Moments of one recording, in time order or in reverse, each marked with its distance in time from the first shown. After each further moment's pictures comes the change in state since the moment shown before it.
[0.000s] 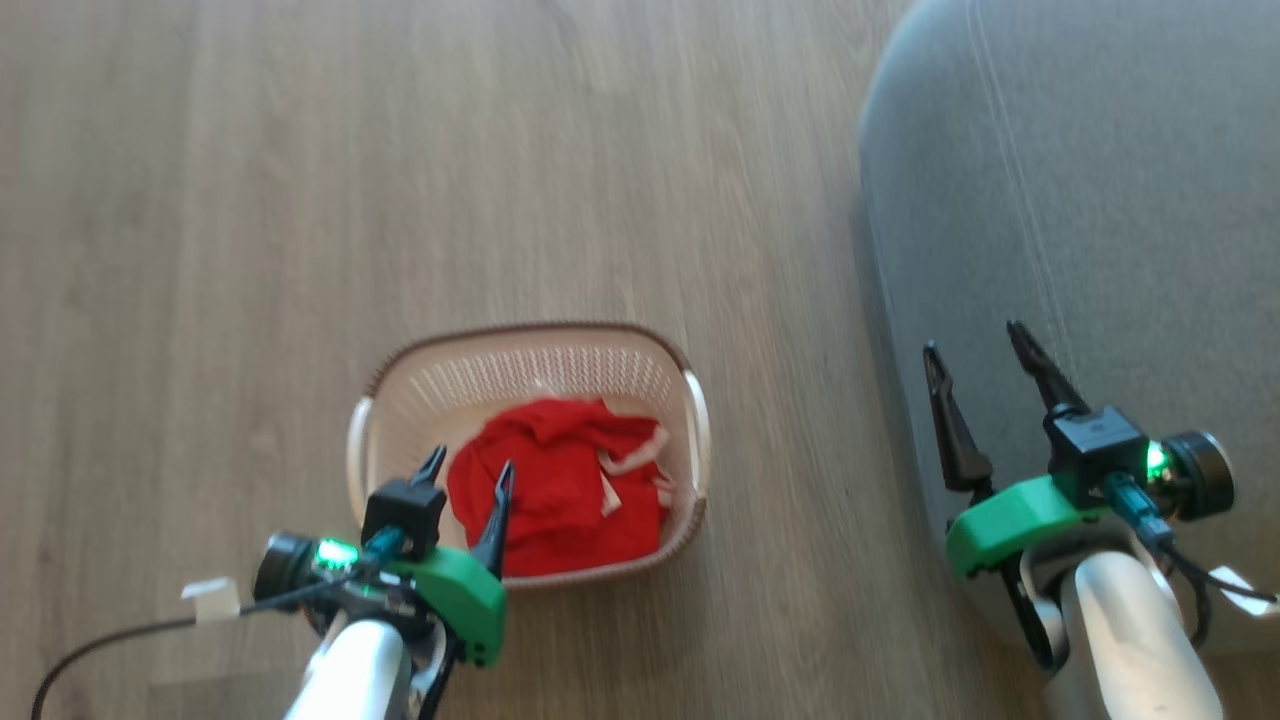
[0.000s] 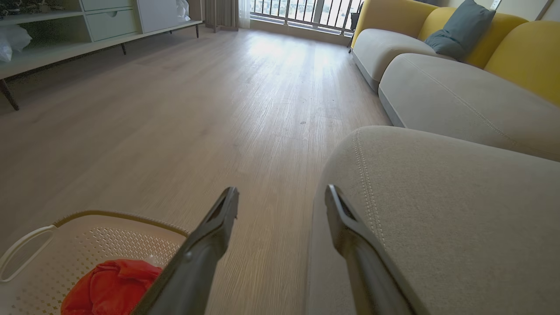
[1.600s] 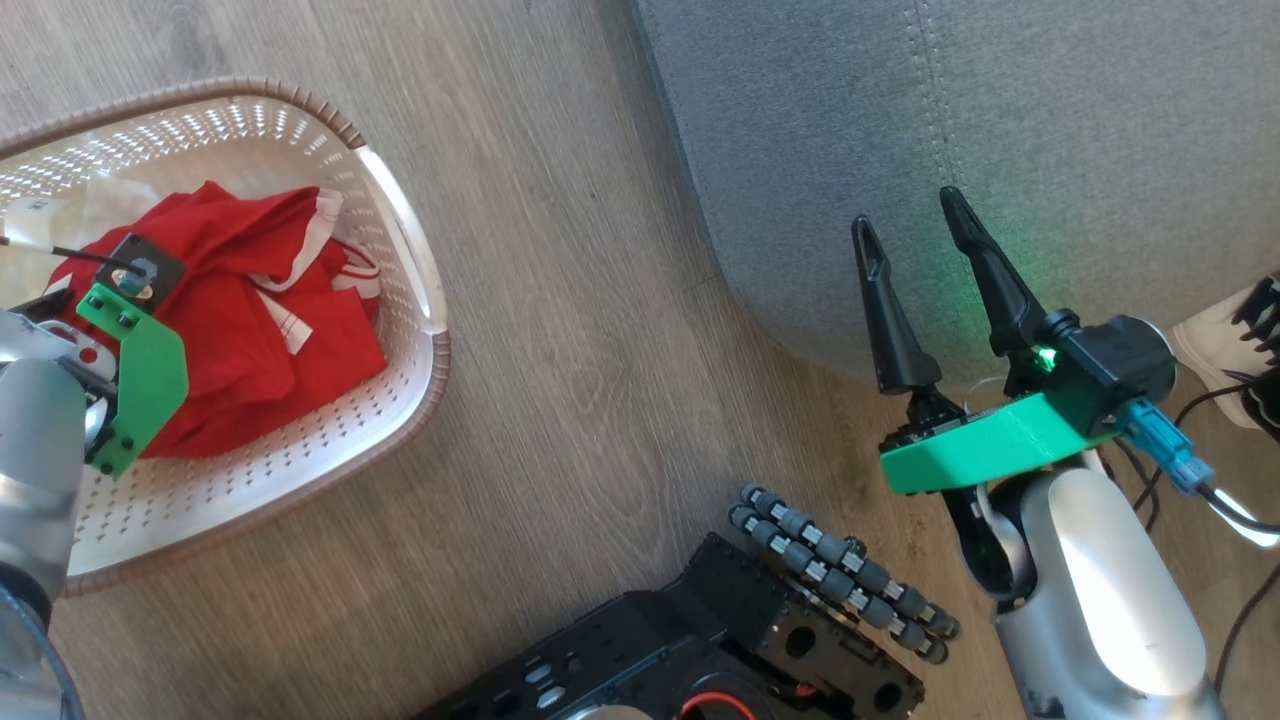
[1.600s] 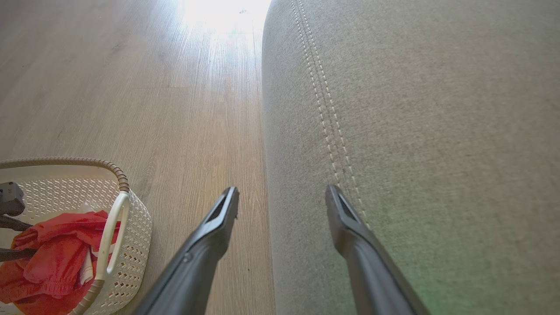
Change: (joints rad) left arm -0.750 0.347 -0.228 0.739 0.297 -0.148 0.267; right arm -0.132 0.003 0.176 -0.165 0.266 0.000 -0.003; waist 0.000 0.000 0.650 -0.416
